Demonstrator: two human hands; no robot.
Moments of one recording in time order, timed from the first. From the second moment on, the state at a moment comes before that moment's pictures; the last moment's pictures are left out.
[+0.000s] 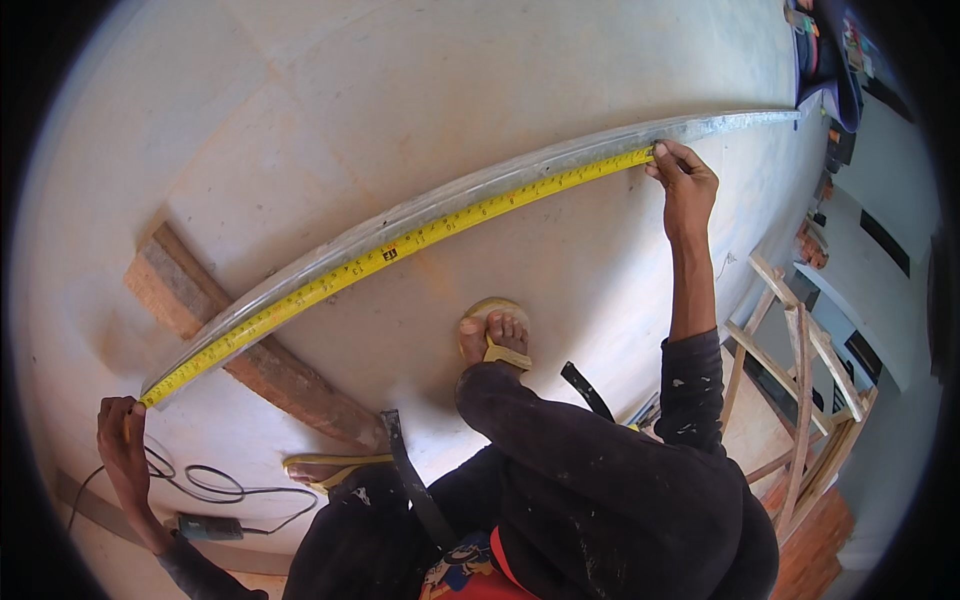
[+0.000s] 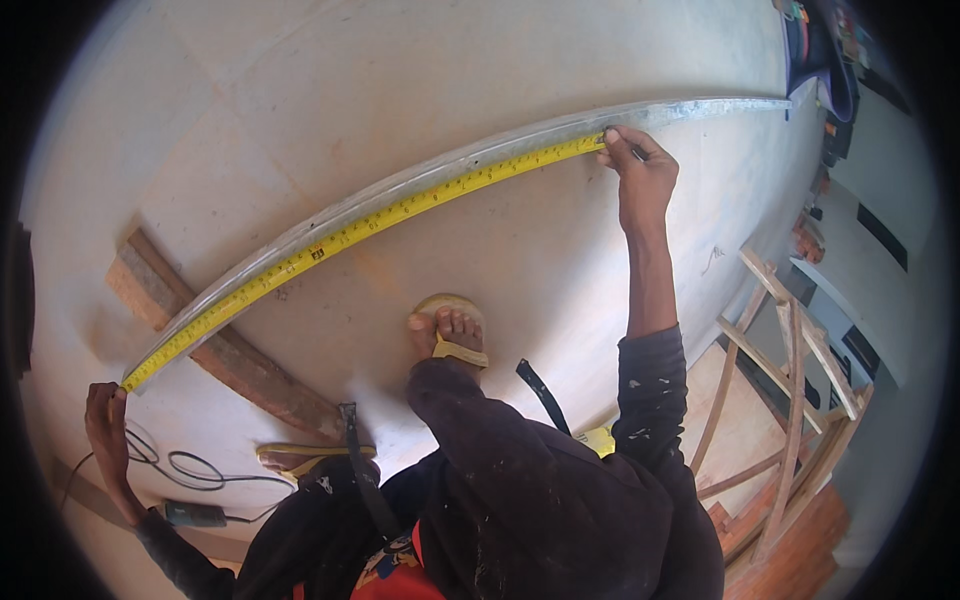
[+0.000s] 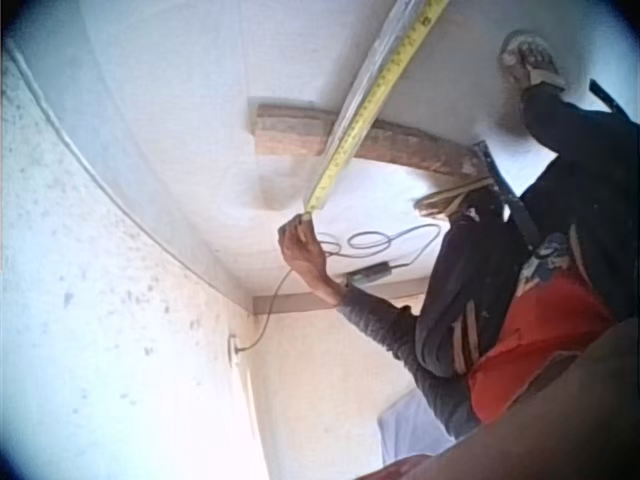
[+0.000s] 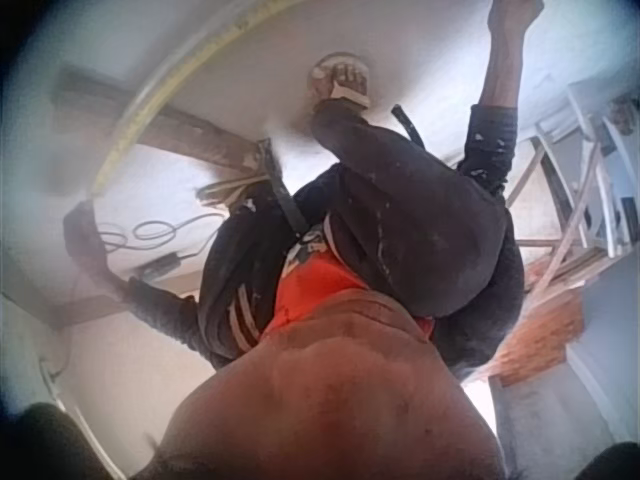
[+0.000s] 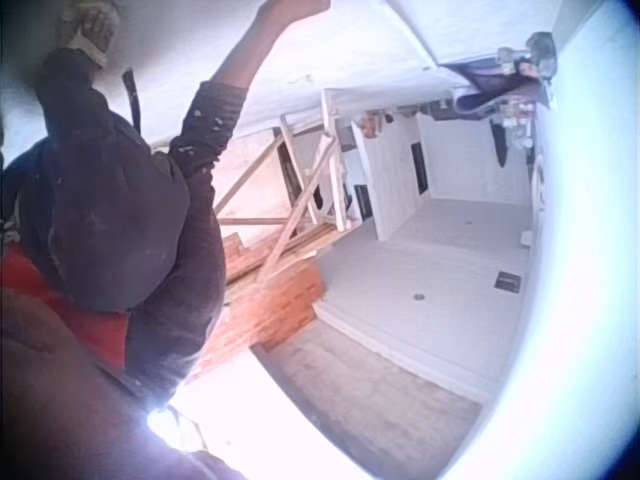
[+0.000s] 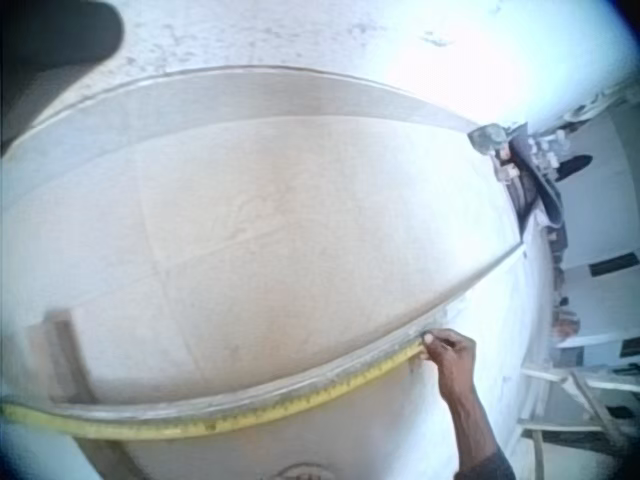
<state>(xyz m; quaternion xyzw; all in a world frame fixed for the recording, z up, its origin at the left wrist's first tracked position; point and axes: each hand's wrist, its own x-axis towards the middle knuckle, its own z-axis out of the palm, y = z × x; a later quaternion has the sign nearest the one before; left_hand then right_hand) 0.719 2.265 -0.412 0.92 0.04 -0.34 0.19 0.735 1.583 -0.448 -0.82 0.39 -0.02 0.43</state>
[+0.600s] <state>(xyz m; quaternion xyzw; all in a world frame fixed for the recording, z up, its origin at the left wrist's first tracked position) 0.720 2.263 -0.410 0.92 0.05 -0.35 0.19 0.740 1.583 -0.446 -0.83 0.38 0.00 0.41</state>
